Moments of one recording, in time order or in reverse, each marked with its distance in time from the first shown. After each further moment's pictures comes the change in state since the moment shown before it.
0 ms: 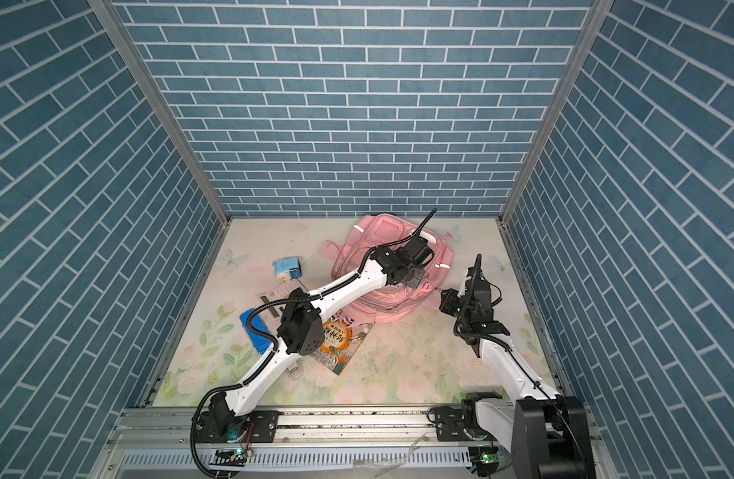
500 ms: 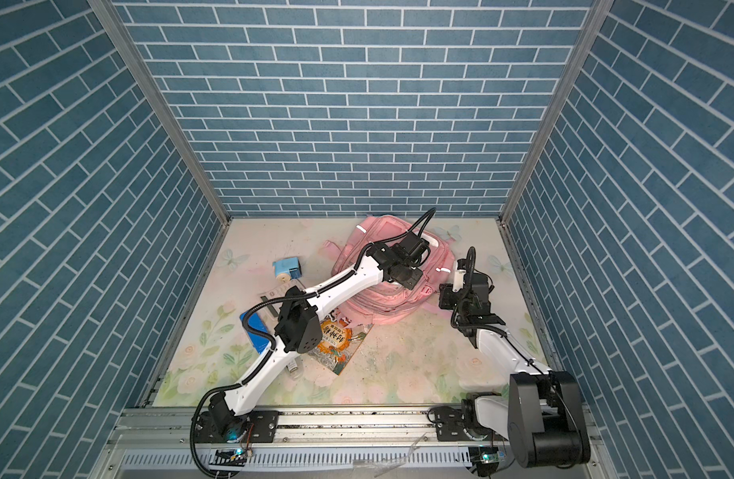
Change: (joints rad) left arm 0.023 -0.025 0.000 -0.043 0.131 0.113; right arm -0.002 0.111 0.023 0.140 0.001 -0.315
